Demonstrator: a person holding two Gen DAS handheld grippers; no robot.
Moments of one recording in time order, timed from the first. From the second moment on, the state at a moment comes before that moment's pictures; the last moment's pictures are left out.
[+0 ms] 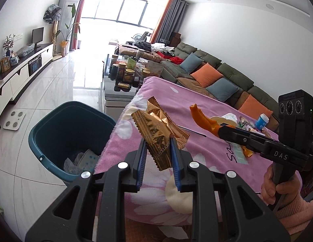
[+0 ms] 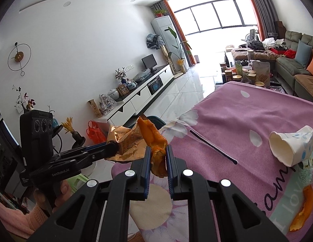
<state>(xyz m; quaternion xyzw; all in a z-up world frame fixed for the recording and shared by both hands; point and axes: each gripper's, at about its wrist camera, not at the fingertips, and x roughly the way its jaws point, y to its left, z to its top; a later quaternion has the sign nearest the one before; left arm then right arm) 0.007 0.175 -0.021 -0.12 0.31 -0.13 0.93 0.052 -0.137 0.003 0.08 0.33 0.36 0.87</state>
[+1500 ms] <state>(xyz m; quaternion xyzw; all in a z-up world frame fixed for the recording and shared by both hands) 0.010 0.242 -0.020 -0.14 0.31 -0.01 0.94 0.094 -0.030 0.003 0.05 0.35 0.44 0.83</state>
